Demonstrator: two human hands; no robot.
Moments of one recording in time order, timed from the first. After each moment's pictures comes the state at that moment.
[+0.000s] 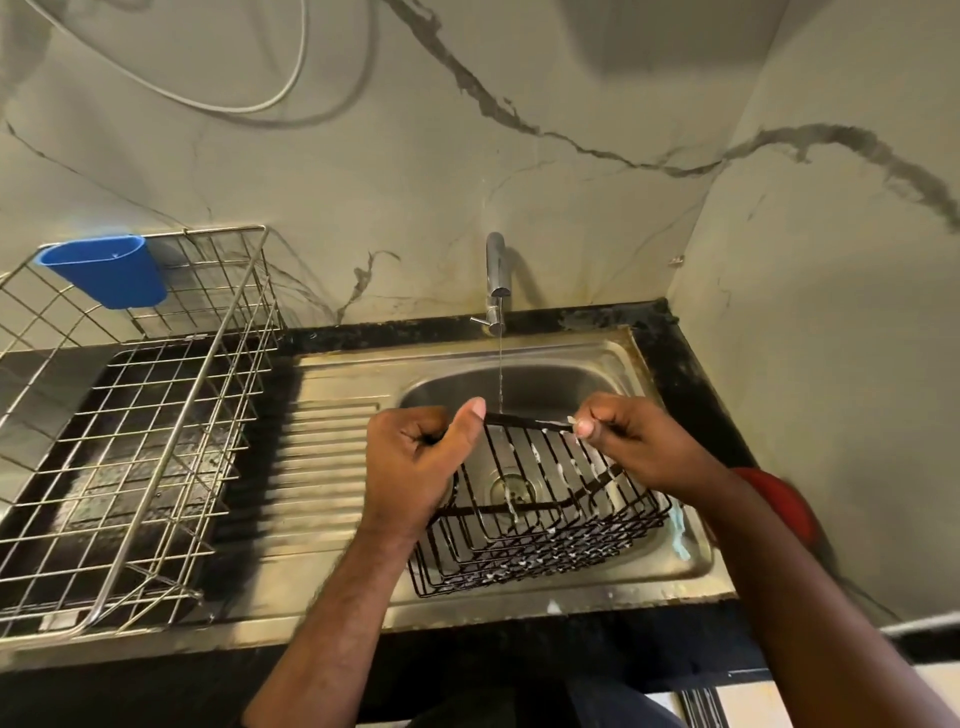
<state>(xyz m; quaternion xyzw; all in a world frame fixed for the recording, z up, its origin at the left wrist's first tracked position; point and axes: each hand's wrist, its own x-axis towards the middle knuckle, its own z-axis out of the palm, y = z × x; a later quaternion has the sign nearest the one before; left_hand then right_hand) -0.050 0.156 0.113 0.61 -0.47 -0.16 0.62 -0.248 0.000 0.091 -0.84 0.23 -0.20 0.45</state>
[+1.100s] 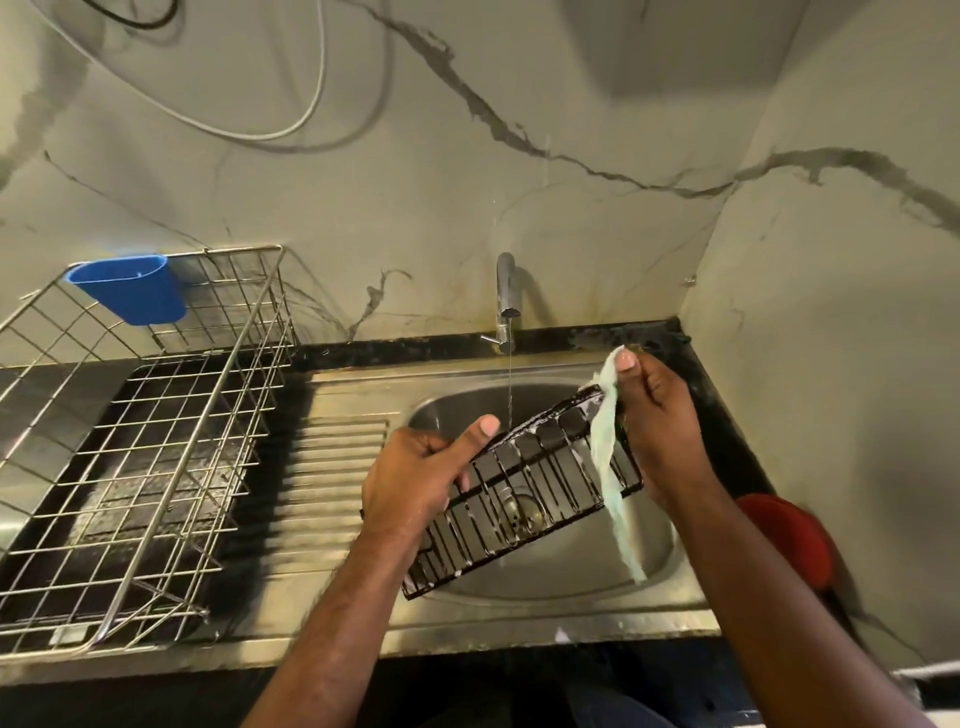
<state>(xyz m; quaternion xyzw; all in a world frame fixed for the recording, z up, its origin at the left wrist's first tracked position) -0.046 0.149 0.116 0.80 -0.29 -0.26 0.46 -0.215 0.000 0.109 -0.61 0.40 -0.43 0.53</state>
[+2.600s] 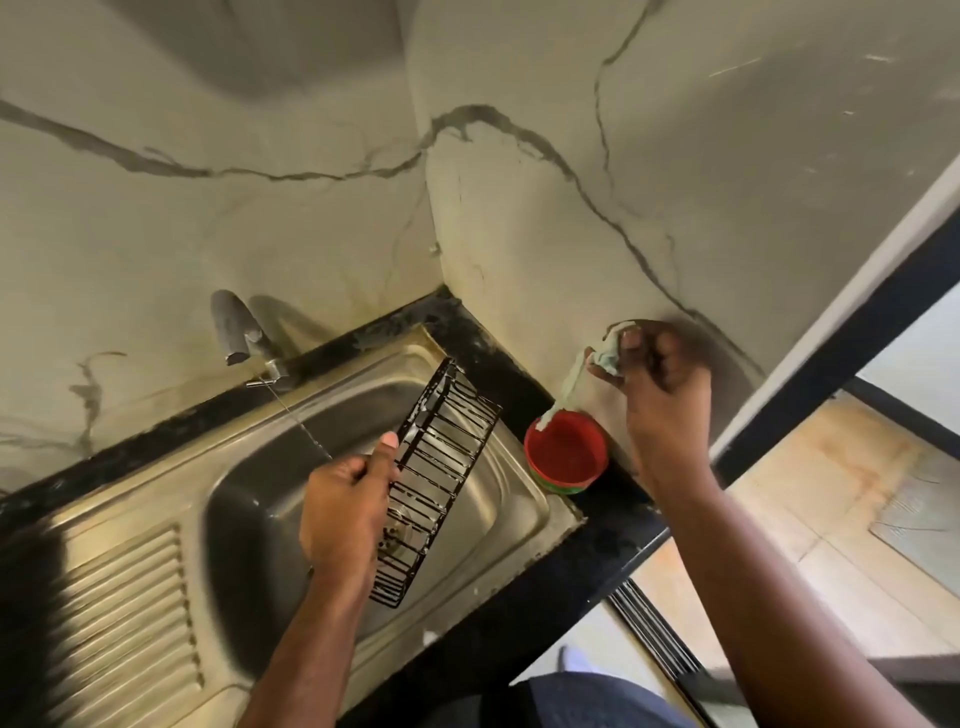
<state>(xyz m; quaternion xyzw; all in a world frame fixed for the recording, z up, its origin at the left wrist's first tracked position) -0.154 0.073 0.072 0.77 -0.37 -0.28 0.44 -0.413 0.008 0.104 -0.43 0.51 -0.66 0.35</state>
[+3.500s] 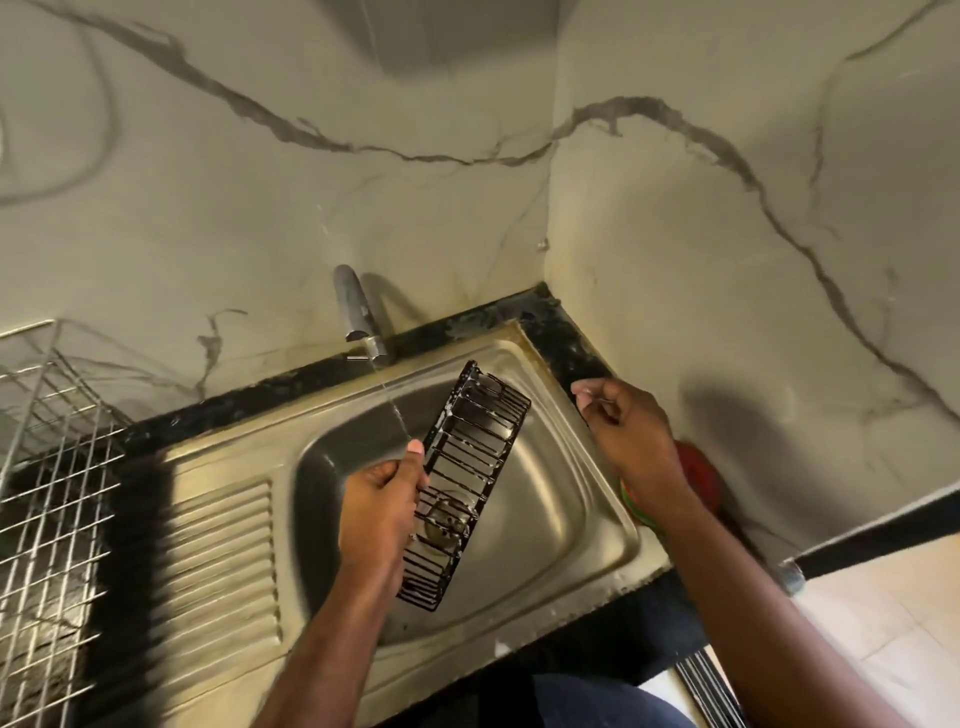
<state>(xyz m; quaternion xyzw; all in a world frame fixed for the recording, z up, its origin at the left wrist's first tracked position) -0.085 0.078 0.058 0.76 -0.26 -0.36 0.48 -0.313 -0.034 0.049 -0.61 0.57 -0.40 0.38</state>
